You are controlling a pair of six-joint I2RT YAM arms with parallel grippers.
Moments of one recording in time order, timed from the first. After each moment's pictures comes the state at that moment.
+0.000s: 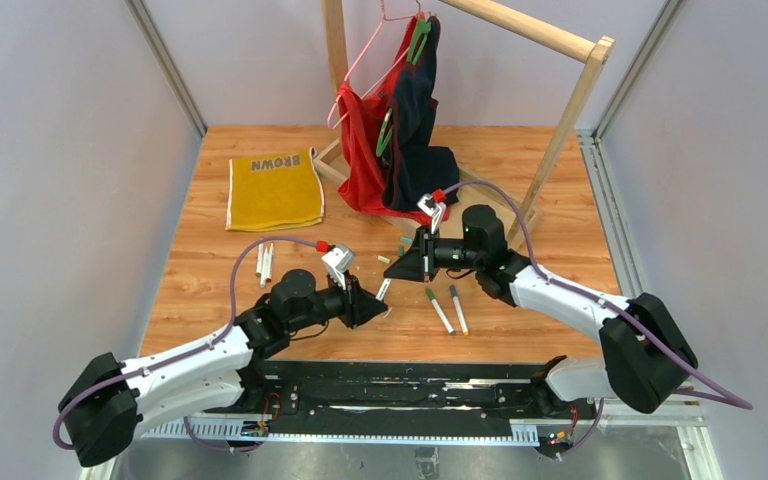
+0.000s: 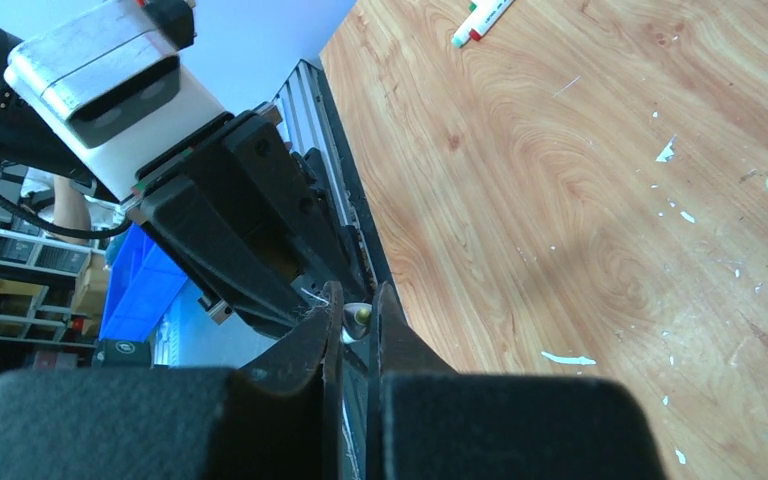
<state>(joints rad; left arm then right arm) -0.86 0.86 0.31 0.29 0.18 -0.54 0.65 1.33 0.70 0.36 -0.77 0.63</state>
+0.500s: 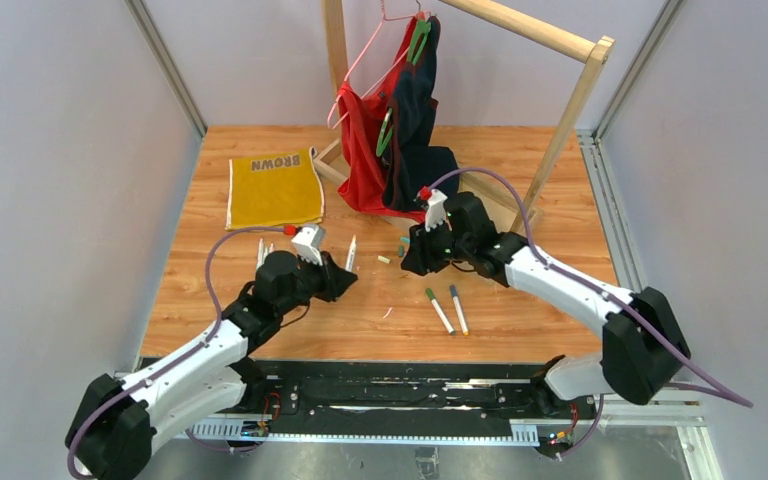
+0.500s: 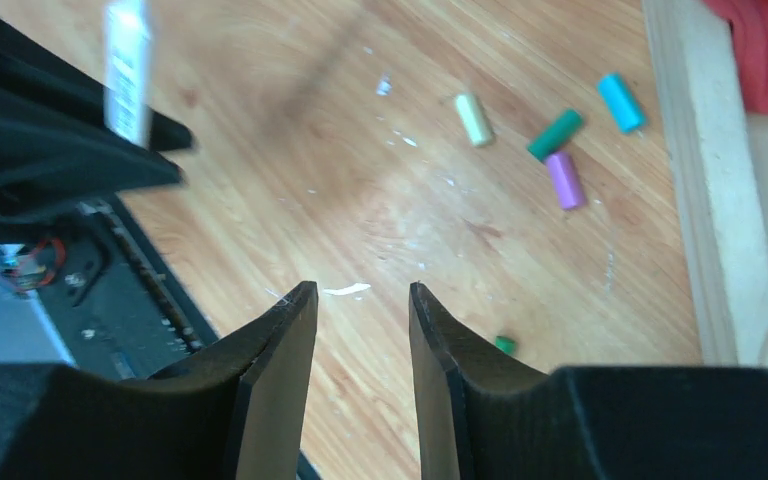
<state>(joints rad) -0.65 0.85 0.34 0.18 0.14 -0.49 0.66 1.34 0.90 -0.18 -0.37 0.25</state>
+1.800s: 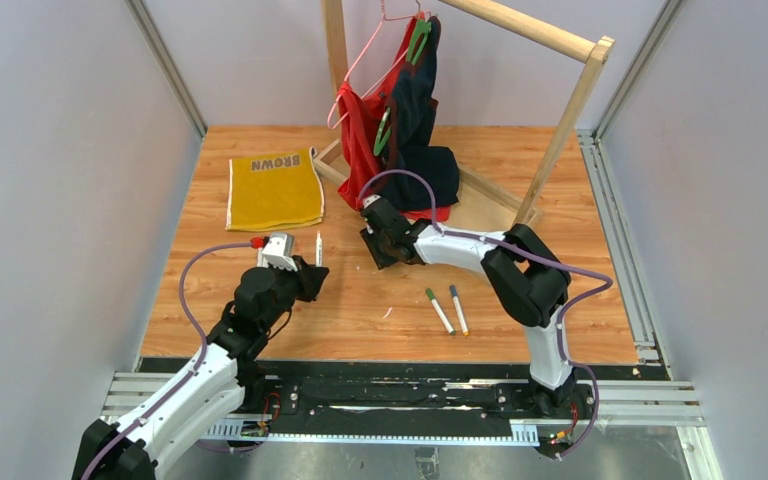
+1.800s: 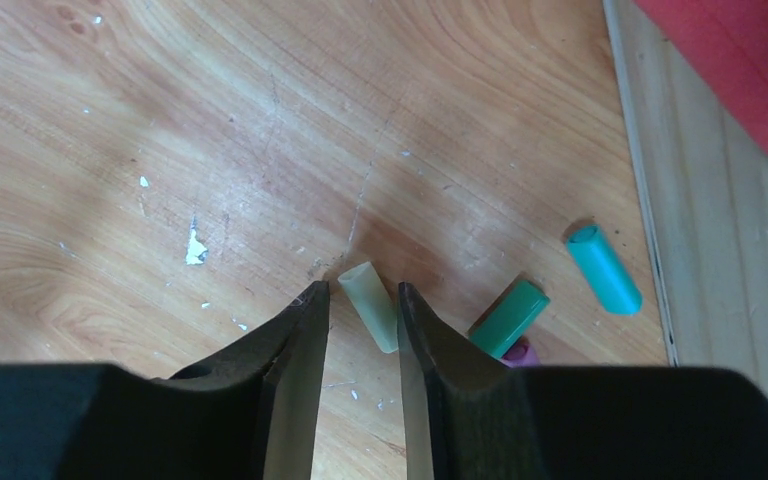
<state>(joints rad) -0.47 0.62 0.20 0.18 -0.02 -0.41 0.84 2.02 1.35 -0.26 0.13 0.21</state>
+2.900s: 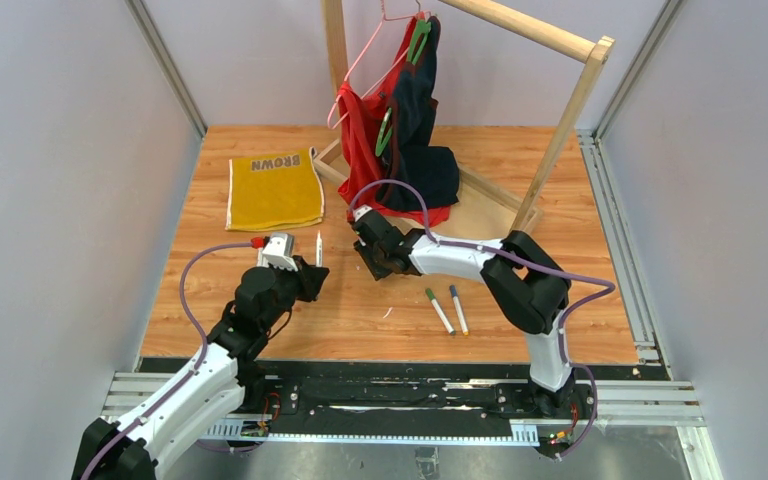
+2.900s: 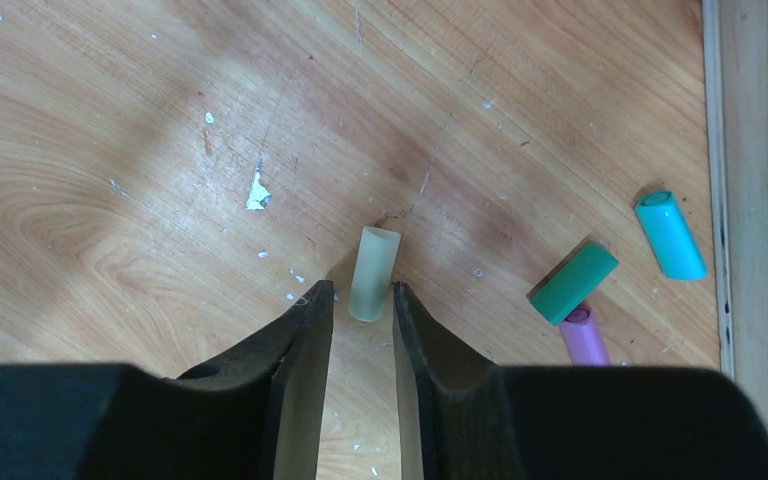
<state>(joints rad) -0.47 0.63 0.20 0.18 -0.02 -0.41 0.91 1.99 1.31 -0.27 0.17 0.19</state>
